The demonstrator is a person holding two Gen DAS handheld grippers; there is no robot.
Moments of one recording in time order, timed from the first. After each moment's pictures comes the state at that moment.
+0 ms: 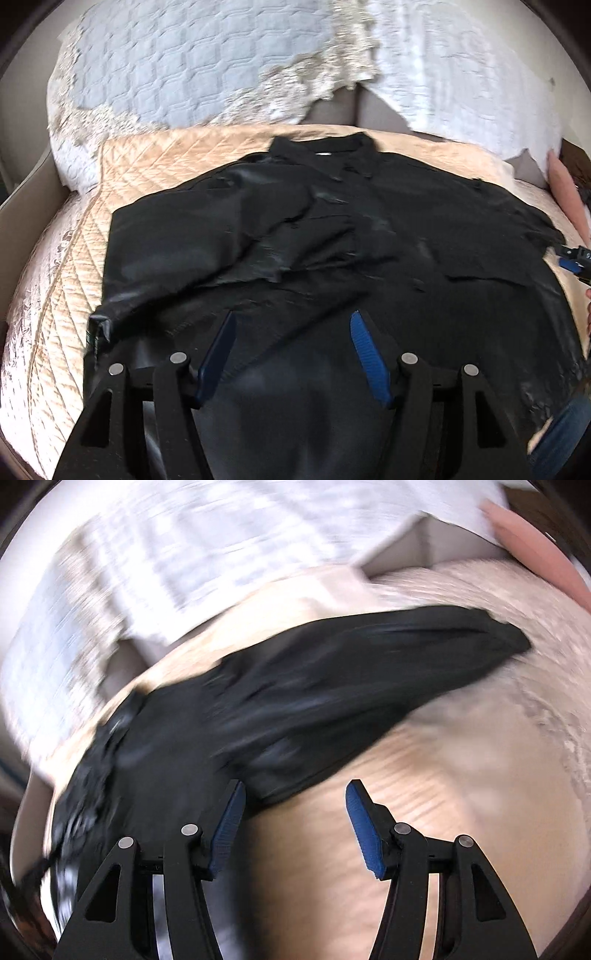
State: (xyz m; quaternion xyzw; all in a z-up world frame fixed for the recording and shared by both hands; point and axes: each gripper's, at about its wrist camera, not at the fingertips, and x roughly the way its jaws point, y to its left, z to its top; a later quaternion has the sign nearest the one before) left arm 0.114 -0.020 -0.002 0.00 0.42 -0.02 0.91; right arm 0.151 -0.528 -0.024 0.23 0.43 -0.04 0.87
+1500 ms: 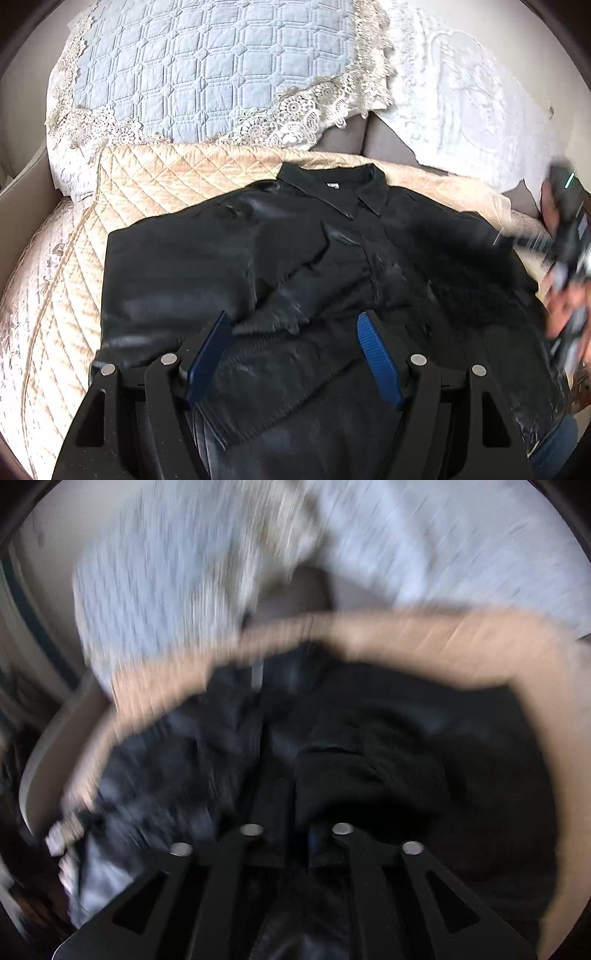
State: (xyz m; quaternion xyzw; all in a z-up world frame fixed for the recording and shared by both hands) left arm 0.148 0.009 0.009 -0.04 0.39 -0.05 0.92; right arm 0.261 -0.260 -0.029 0.08 0.48 0.19 0.85
